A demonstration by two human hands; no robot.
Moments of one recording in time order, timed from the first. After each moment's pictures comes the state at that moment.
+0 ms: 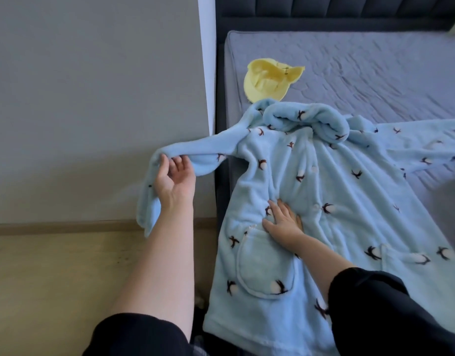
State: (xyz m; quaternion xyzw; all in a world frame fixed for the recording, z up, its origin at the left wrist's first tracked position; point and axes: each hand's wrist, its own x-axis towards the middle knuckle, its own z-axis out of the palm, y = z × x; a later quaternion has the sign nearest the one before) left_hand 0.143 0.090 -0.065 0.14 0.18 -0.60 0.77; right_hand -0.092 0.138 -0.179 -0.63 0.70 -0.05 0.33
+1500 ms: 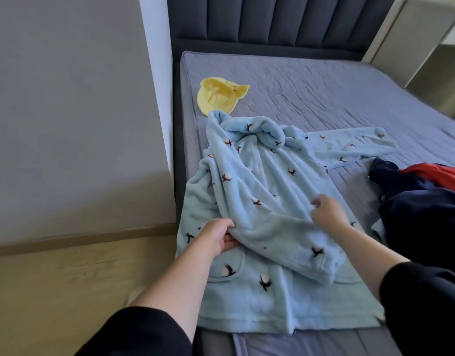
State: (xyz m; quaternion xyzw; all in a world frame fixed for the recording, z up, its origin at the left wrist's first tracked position) left_hand 0.001 0.188 -0.118 0.53 -0.18 -0.77 0.30; right_hand -0.251 0.207 -0.071 -0.45 0.85 -0.13 0.22
